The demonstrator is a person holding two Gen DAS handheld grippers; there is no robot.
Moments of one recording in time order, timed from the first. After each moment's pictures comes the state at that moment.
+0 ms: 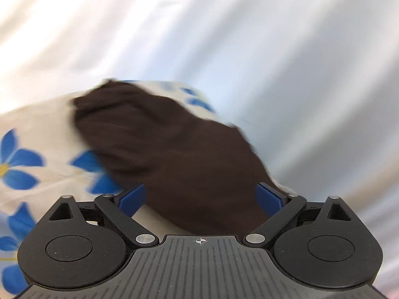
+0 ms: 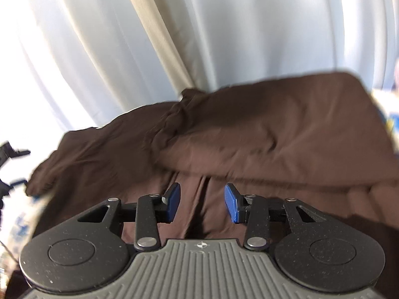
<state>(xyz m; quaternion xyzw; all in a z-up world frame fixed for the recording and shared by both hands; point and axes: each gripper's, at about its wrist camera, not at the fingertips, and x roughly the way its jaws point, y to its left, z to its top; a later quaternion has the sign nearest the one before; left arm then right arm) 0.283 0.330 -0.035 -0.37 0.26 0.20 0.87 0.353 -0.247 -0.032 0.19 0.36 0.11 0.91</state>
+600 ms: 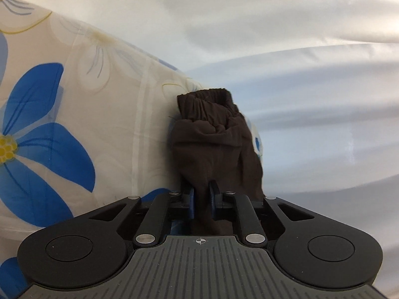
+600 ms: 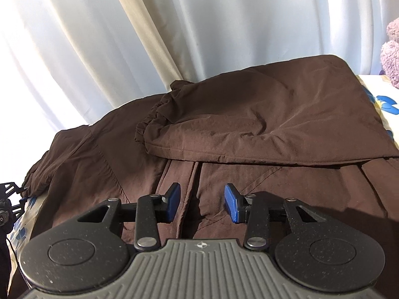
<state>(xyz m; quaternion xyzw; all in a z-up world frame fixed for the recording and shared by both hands) 0.285 0.450 -0.126 -0.62 0.17 0.22 0.74 0.343 -0.247 -0.033 0.19 0.37 0.08 0.91</state>
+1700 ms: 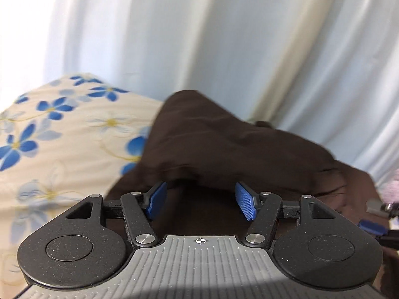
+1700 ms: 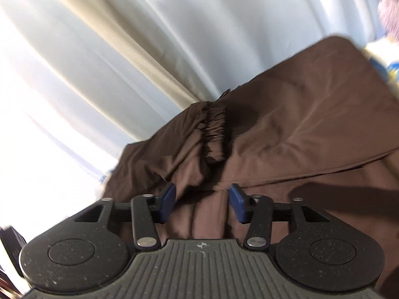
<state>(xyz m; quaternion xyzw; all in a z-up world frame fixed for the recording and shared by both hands) 0.343 0.113 -0.035 -0.13 0.32 0.02 0.94 0.371 -0.281 -0.030 0.36 0.34 0.13 0.86</state>
